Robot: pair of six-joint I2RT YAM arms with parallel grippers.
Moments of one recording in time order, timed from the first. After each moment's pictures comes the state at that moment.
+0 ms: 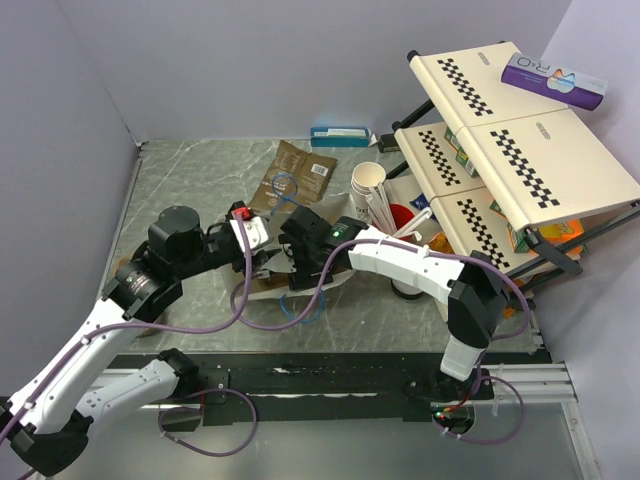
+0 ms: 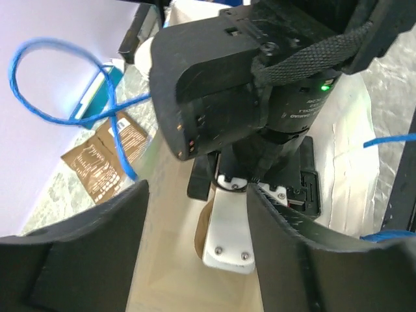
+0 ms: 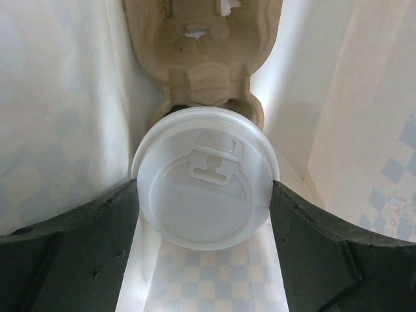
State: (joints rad) left arm -0.64 0.85 1.05 -0.45 0.37 0.47; right arm 0.96 1.74 1.45 -0.78 0.04 -0.92
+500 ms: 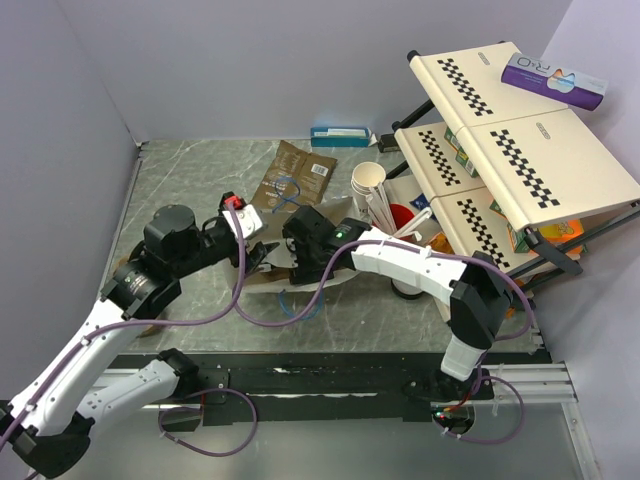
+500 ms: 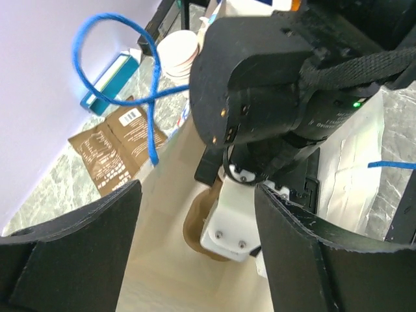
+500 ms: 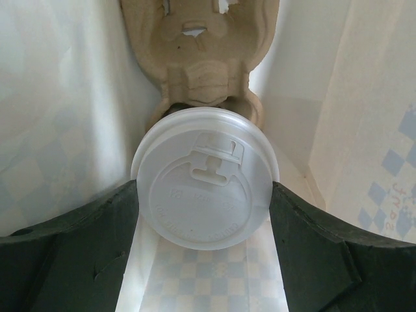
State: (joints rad) left arm -0.61 0.85 1.05 -0.41 0.31 0.38; right arm 0.95 1.71 1.40 -0.71 0.11 -0.89
